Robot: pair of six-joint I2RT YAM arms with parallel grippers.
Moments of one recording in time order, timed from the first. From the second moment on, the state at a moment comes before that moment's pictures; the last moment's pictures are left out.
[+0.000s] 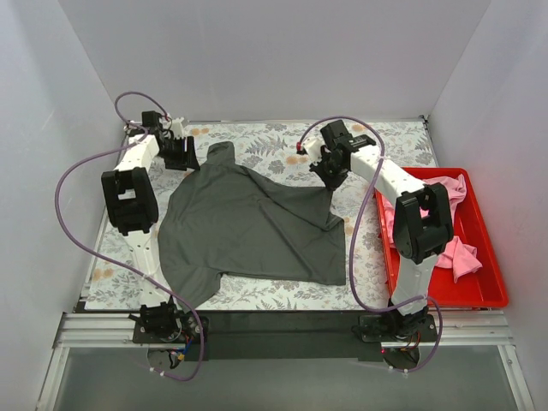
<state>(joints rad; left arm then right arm) 0.12 2.28 1.96 -0.74 0.47 0.13 0.44 1.90 1.59 -0.82 -0.12 -0.48</state>
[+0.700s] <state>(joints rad) -0.06 2.13 1.80 -0.56 0.32 0.22 0.40 1.93 1.56 -0.84 -0.12 -0.50</state>
